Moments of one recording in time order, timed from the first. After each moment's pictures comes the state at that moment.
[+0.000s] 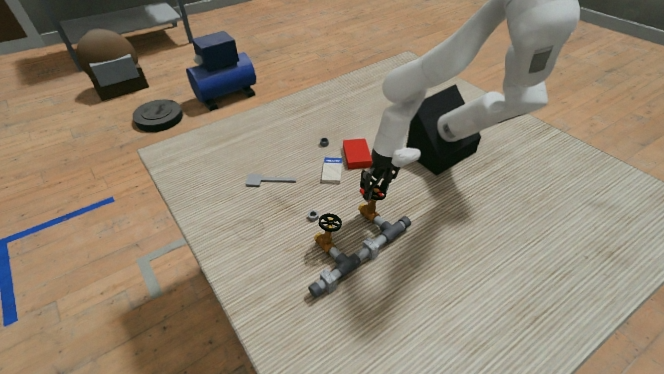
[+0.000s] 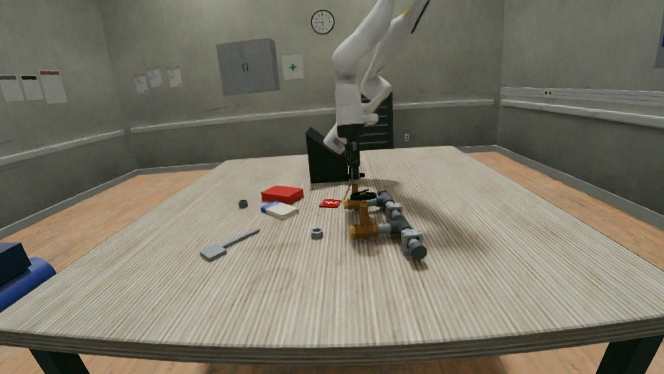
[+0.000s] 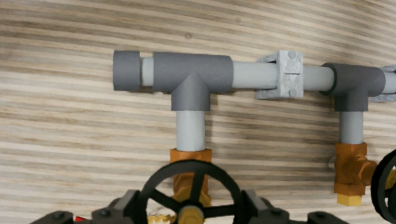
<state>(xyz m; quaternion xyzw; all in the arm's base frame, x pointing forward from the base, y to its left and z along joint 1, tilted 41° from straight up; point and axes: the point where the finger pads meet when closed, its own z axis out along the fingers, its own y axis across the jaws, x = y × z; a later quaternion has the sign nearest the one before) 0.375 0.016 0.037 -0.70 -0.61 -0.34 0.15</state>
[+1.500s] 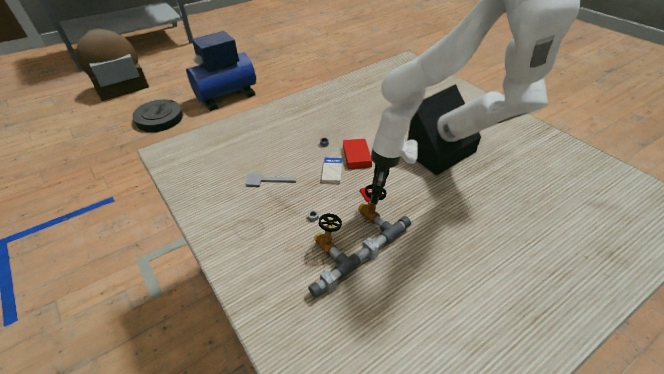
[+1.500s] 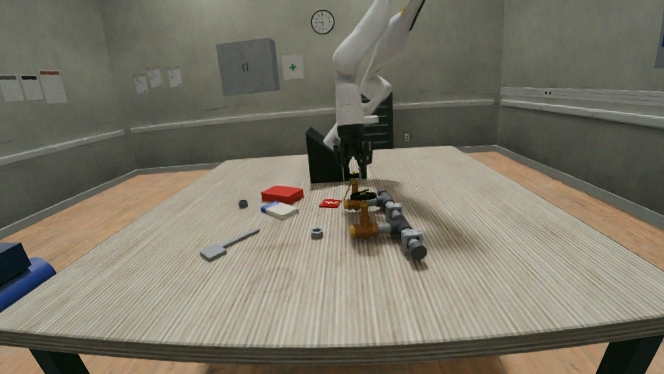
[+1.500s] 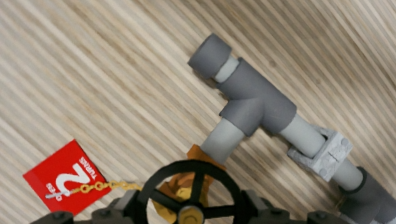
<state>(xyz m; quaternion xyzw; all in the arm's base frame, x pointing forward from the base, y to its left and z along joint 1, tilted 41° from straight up) 0.375 0.016 0.037 -0.46 -0.81 -0.36 0.04</state>
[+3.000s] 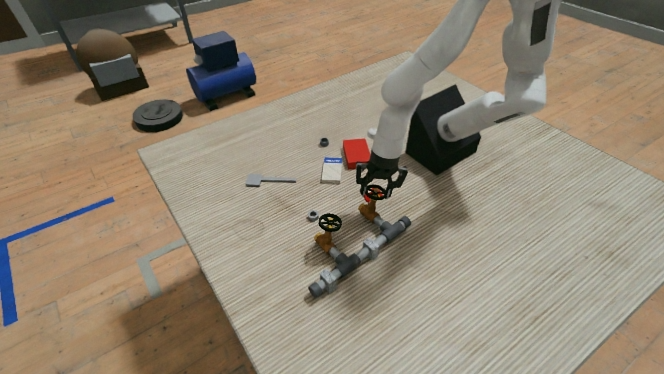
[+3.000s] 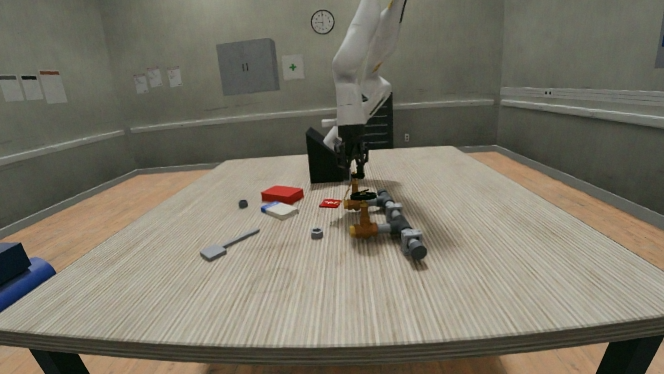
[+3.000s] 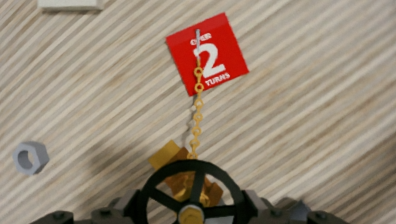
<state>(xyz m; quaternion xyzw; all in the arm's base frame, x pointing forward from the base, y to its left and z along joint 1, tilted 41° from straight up) 0.375 0.016 0.037 0.34 -0.87 -0.26 -0.24</state>
